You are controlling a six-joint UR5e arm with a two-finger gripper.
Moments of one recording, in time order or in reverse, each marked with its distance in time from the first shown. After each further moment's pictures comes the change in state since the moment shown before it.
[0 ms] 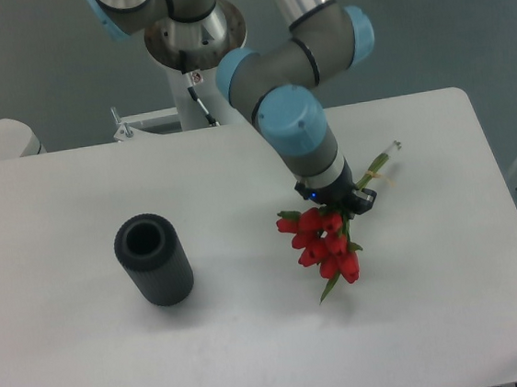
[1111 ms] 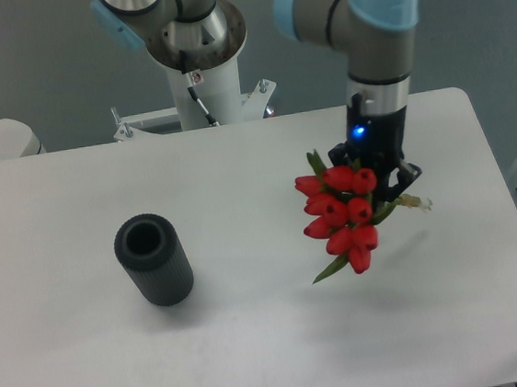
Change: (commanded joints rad) arm 0.140 0.163 0.044 0.025 -0.415 0.436
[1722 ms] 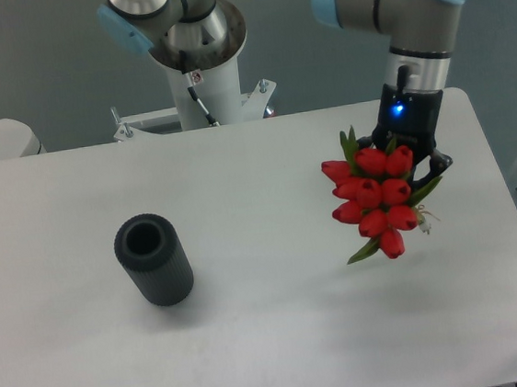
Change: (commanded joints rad) arm 0.149 -0.015 0.044 0.002 -0.356 0.008
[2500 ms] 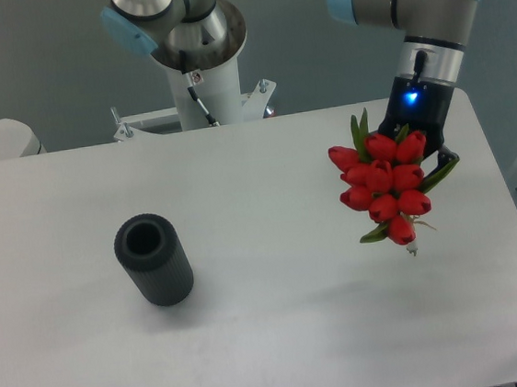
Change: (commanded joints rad) arm 0.110 -0.015 -0.012 -0.005 -0.325 -0.002
